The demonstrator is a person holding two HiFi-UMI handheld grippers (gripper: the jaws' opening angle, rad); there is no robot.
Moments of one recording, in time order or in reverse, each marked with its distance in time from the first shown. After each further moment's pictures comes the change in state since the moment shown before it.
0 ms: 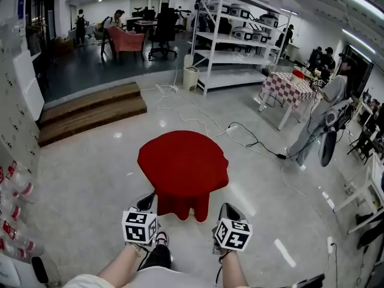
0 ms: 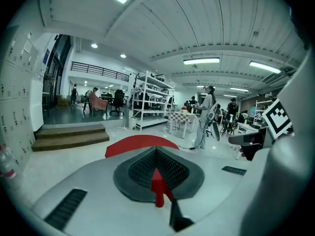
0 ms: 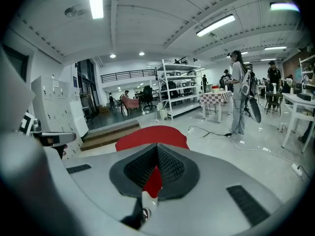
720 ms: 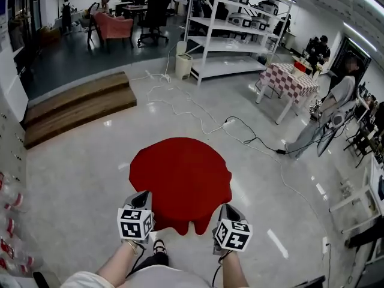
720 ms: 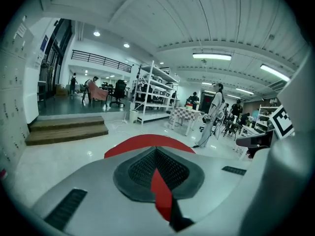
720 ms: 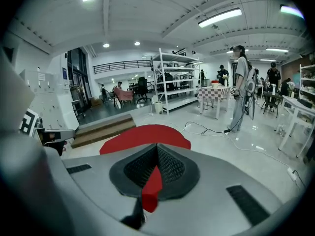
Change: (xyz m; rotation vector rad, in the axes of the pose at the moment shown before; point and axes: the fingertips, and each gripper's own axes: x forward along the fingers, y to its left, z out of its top) left arm 0.138 0.078 0.023 -0.058 0.085 -0.017; right arm 0.125 -0.004 0.034 0.004 0.094 -0.074
